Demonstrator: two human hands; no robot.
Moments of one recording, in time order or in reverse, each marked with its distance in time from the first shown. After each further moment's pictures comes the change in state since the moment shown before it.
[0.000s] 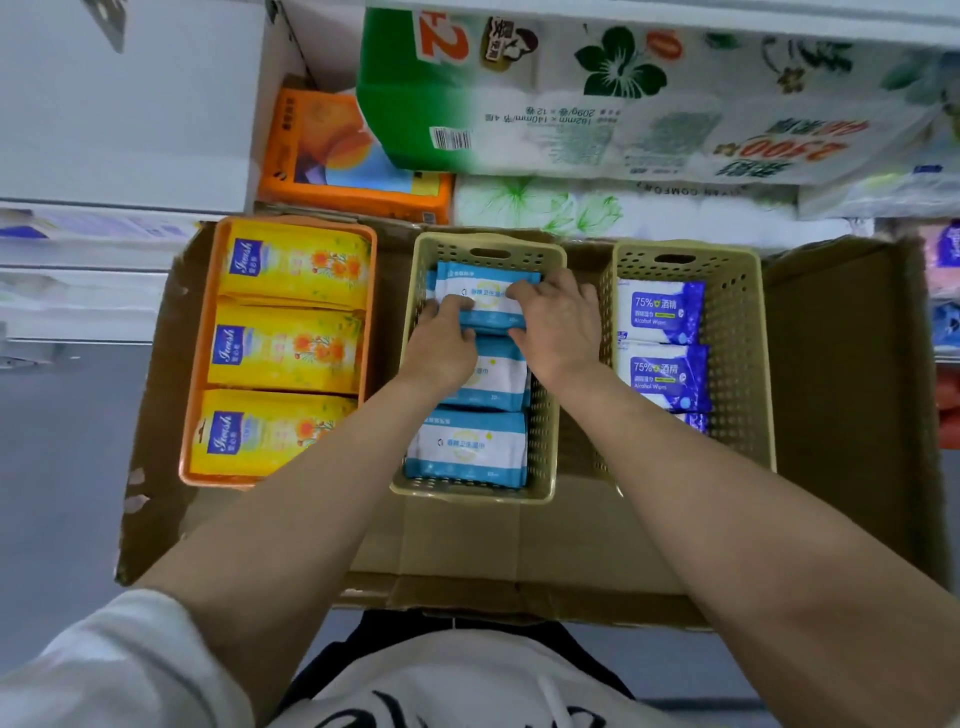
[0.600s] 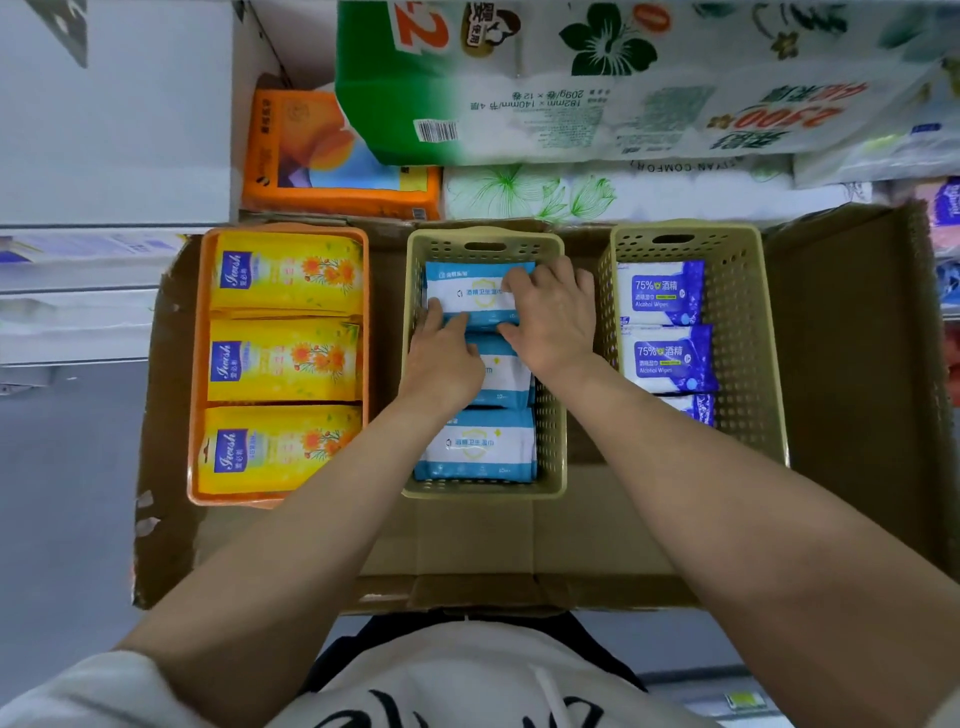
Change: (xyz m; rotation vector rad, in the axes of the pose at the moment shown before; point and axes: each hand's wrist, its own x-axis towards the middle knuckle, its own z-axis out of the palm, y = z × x) left_hand -0.018 0.001 -0.003 0.182 -0.058 0.013; right_hand 0.002 -0.009 0.003 0.011 0.023 0.064
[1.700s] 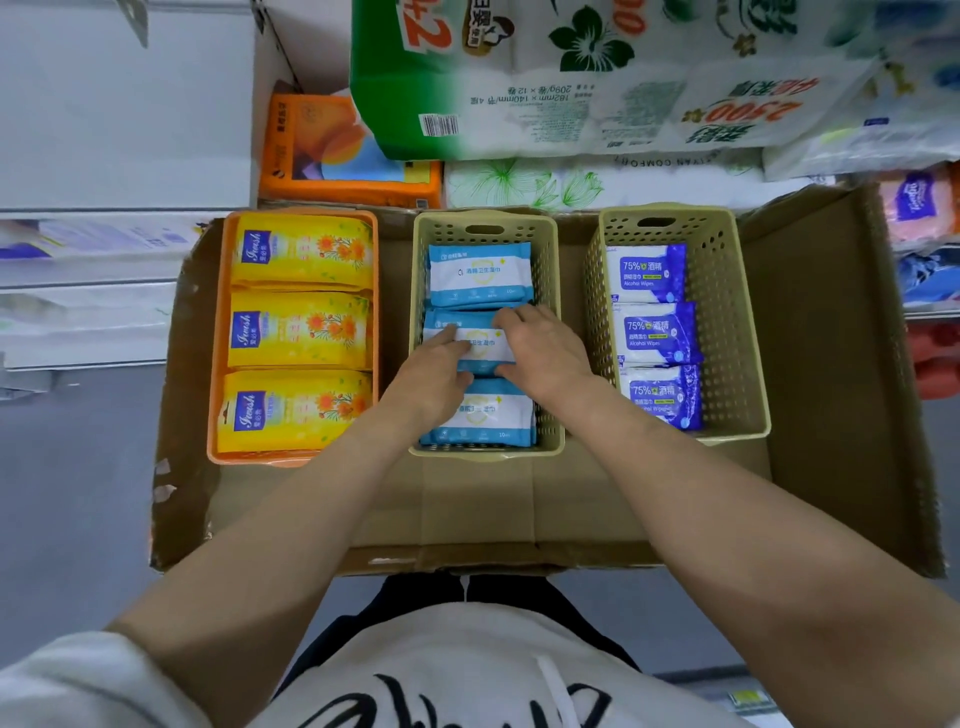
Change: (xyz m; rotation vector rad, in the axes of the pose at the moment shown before) left_hand -0.042 -0.038 0.003 0.197 -0.121 0.194; right_hand -0.068 -0.016 -0.008 0.145 -0.233 -0.102
